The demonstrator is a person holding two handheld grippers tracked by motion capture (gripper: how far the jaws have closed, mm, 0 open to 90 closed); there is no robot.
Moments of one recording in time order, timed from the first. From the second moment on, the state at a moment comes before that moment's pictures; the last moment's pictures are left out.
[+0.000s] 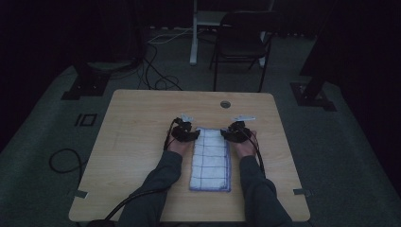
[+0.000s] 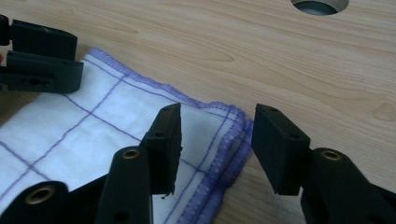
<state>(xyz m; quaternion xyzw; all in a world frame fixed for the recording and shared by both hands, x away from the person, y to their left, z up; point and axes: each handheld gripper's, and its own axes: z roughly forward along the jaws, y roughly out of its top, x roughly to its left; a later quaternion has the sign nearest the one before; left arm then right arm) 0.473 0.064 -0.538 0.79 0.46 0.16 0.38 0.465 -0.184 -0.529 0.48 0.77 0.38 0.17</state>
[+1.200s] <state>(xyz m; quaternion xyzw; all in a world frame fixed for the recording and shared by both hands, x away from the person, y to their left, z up) 0.485 0.047 -0.530 0.83 0.44 0.12 0.33 0.474 -0.178 -0.537 0.47 0.80 0.36 0.13</state>
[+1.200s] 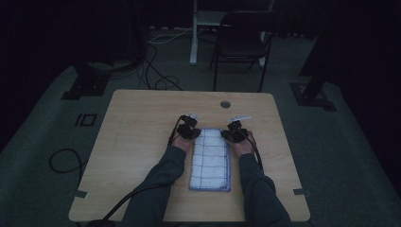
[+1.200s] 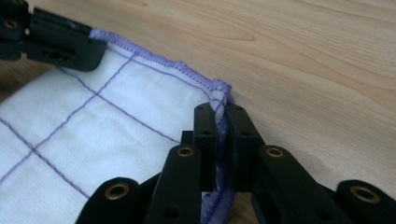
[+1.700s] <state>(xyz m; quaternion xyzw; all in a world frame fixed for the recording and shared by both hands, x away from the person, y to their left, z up) 0.487 0.055 -0.514 0.82 0.43 0.13 0.36 0.472 -0.183 -0.521 0.46 0.78 0.39 0.15</state>
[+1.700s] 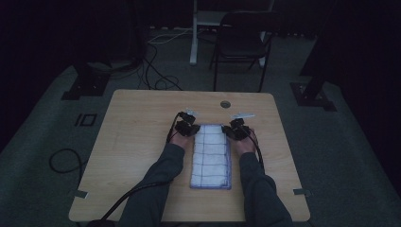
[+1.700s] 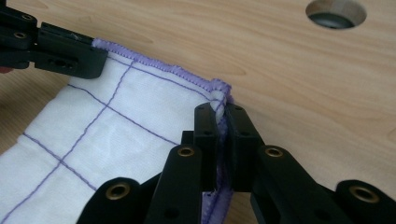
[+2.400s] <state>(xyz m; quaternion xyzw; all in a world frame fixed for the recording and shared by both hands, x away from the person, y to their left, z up) 0.476 0.052 -0.471 0.81 0.40 0.16 0.40 0.460 -0.195 -0.489 0.44 0.76 0.43 0.18</state>
